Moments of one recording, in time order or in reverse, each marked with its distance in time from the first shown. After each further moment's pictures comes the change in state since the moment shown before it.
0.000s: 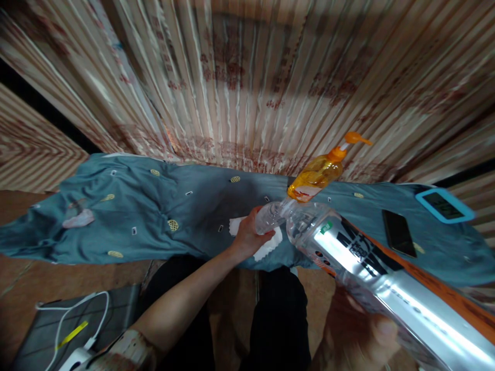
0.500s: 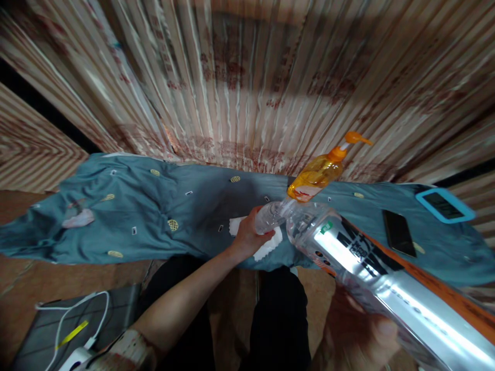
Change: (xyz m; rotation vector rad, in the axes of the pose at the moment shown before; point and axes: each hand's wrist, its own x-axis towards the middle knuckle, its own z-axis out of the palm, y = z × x) left_hand 0.001 -0.002 0.000 -0.001 -0.029 -0.036; right_hand 0.001 0.000 0.000 -0.042 -0.022 -0.017
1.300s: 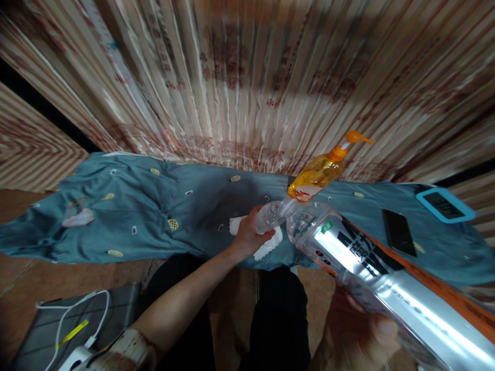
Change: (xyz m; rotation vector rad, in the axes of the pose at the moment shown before) left_hand -0.001 -0.001 0.000 0.001 0.008 0.014; right_hand 0.000 0.004 -0.004 0.027 0.014 -0.018
